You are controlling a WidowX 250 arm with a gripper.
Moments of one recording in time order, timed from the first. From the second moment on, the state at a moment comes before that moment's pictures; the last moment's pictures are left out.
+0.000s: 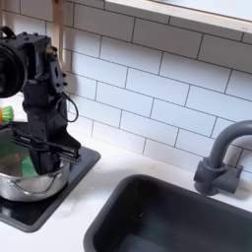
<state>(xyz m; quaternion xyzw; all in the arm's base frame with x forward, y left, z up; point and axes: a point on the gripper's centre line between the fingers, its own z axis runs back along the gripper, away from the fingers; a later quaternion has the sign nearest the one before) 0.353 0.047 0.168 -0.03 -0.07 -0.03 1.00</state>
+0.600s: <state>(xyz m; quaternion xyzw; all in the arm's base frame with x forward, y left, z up) 0.353 0.058 0.187 -0.03 -0.09 -0.04 1.00</state>
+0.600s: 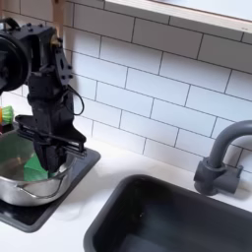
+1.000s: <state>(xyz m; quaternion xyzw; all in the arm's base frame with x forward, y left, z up) 0.357 0.074 0.198 -0.02 -0.10 -0.02 0.99</state>
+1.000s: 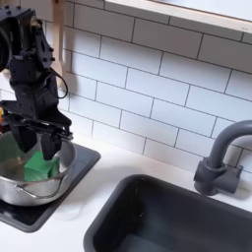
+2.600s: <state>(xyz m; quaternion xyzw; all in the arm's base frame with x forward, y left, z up) 0.349 0.133 0.214 0.04 -0.10 0.14 0.98</state>
